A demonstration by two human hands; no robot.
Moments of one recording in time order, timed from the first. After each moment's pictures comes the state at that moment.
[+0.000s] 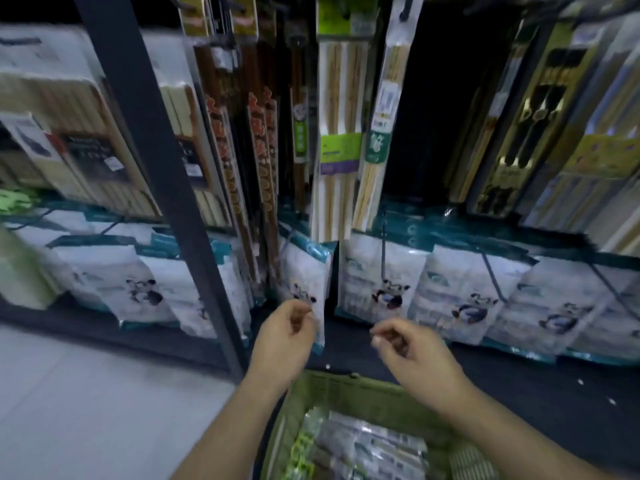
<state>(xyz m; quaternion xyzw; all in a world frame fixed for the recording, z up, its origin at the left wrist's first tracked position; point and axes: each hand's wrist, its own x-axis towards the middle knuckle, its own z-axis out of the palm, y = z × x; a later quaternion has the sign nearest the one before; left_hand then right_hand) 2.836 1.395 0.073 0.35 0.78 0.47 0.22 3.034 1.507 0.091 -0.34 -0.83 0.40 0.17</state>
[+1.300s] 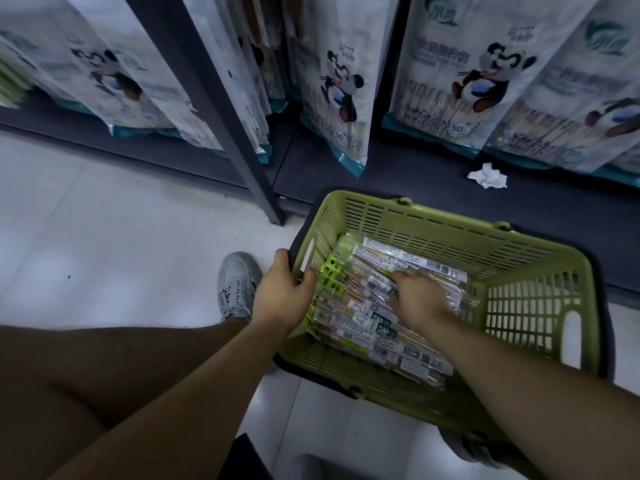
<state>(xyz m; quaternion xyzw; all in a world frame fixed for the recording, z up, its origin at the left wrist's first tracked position) 2.866 1.288 -0.134 0.22 0.89 0.29 0.27 3.046 1.455 -0.208 -0.38 -0.89 0.17 -0.19</state>
